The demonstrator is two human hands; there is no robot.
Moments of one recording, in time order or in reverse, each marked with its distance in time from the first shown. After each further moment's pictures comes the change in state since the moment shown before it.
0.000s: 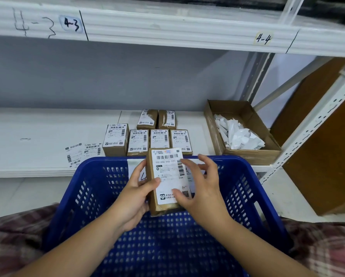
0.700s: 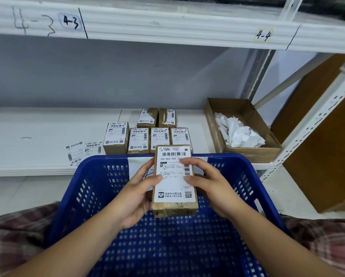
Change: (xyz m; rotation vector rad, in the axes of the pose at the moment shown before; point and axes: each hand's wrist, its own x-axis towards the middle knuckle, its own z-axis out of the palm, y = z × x) left_hand -0.005 0.006 0.001 -0.054 -0.150 -0.060; right_hand 0.022 -0.001 -0.030 1.015 -0.330 0.489
